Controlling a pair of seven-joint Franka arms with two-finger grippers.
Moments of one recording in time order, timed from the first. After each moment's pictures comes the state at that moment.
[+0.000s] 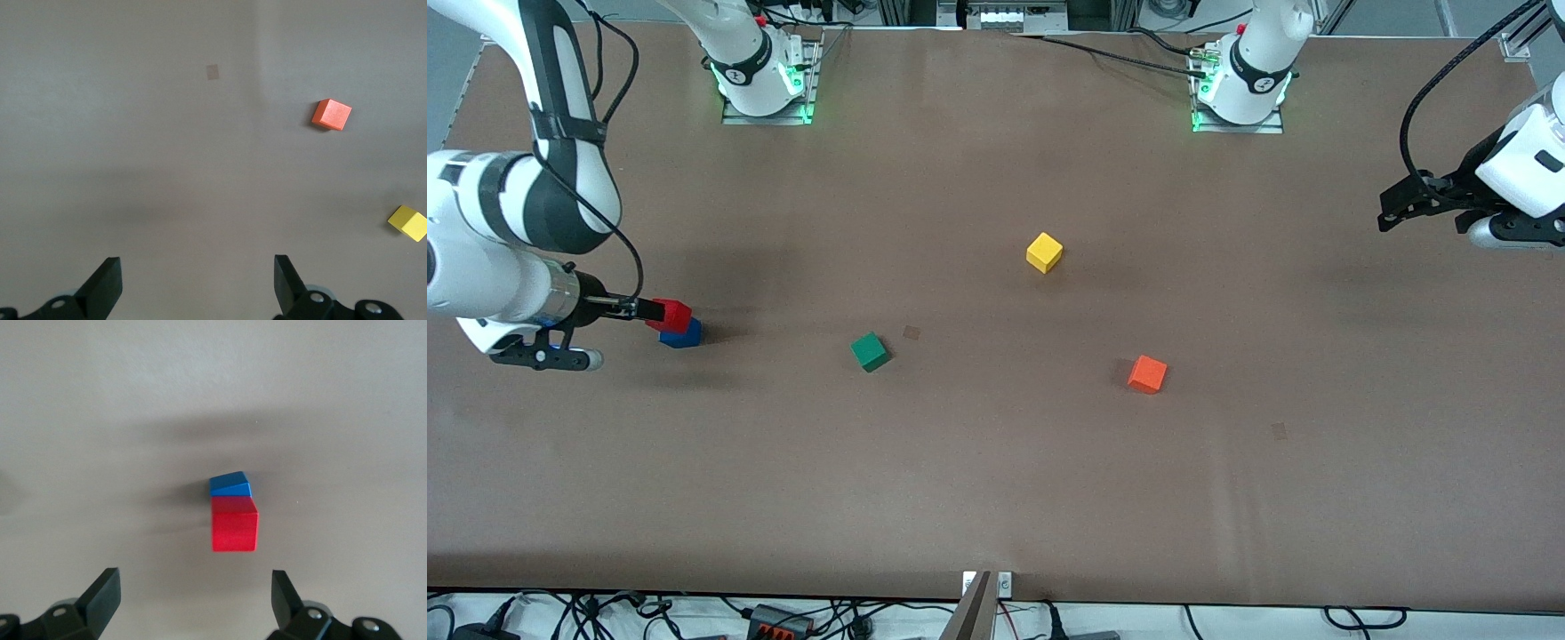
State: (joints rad) left arm -0.05 -0.03 0.04 -1.69 0.00 1.62 0.00; right arm 0.17 0.33 -0.22 -1.68 0.02 1.82 0.06
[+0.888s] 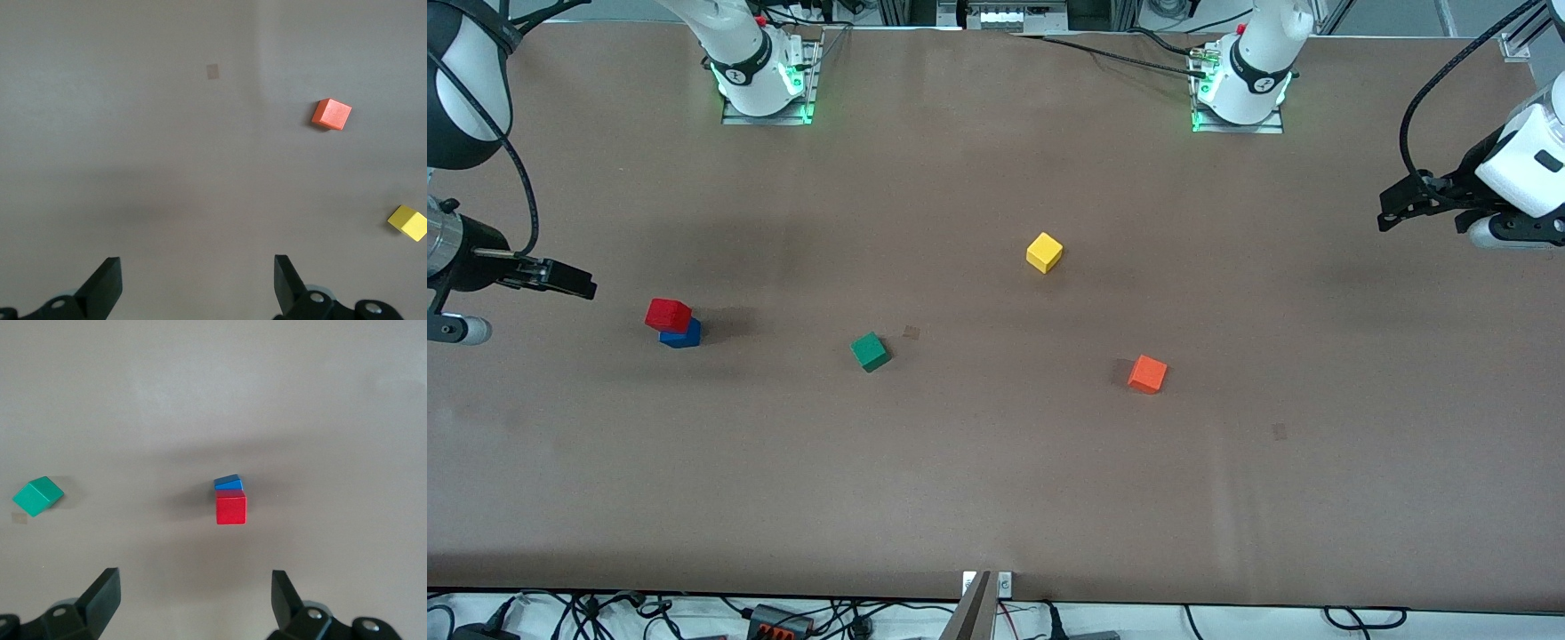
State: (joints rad) left arm -0.05 -0.03 0.04 -1.69 0.00 1.61 0.00; right arm 0.17 0.28 -0.23 -1.40 0.02 1.57 0.08
